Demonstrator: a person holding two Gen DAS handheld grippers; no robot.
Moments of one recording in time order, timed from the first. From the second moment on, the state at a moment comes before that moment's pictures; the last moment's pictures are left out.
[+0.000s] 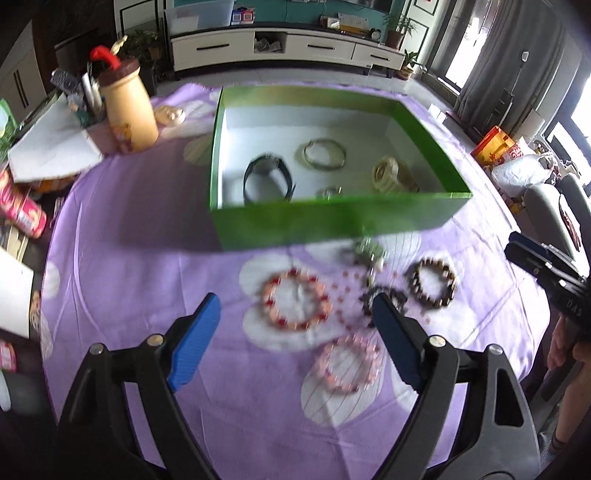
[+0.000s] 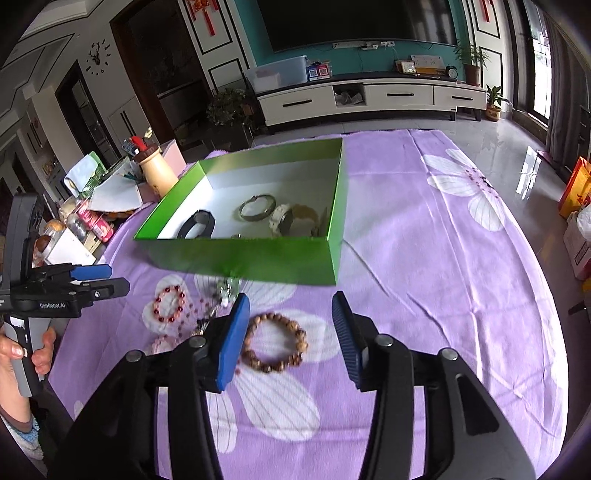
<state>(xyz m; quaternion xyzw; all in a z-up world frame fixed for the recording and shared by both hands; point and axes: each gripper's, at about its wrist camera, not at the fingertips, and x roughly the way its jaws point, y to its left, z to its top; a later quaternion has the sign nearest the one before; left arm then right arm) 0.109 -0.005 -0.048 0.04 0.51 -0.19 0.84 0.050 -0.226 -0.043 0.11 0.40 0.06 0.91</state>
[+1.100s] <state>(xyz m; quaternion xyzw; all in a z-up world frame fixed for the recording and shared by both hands) 0.066 -0.011 -0.110 0.07 0.52 -0.19 0.83 0.047 -0.123 -0.116 0.05 0.46 0.15 0.87</state>
